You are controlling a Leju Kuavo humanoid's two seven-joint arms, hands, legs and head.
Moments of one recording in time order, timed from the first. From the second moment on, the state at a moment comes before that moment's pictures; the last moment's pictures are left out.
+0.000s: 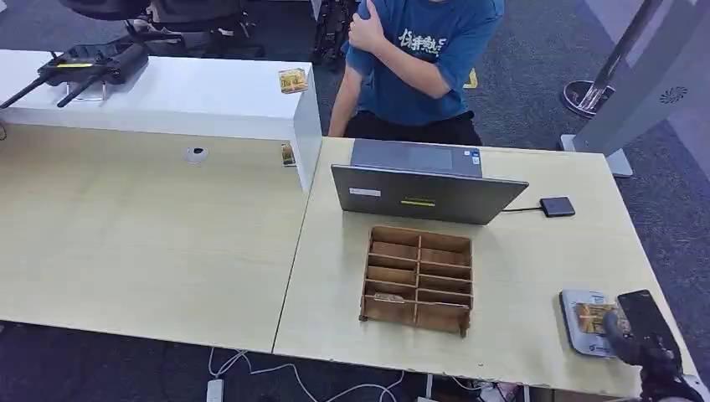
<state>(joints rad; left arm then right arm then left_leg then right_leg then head) -0.05 -0.27 0.93 -0.20 -0.92 -0.04 0.14 -0.17 -0.47 0.06 -1.07 0.07 -0.10 -0.01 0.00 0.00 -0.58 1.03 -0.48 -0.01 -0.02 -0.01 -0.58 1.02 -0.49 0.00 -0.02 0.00</state>
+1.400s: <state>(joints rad) -0.05 -0.27 0.96 -0.20 -0.96 -0.05 0.14 -0.08 -0.40 0.07 -1.60 0.81 -0.64 -0.06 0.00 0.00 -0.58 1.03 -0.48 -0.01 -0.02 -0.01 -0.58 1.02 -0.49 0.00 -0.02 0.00</state>
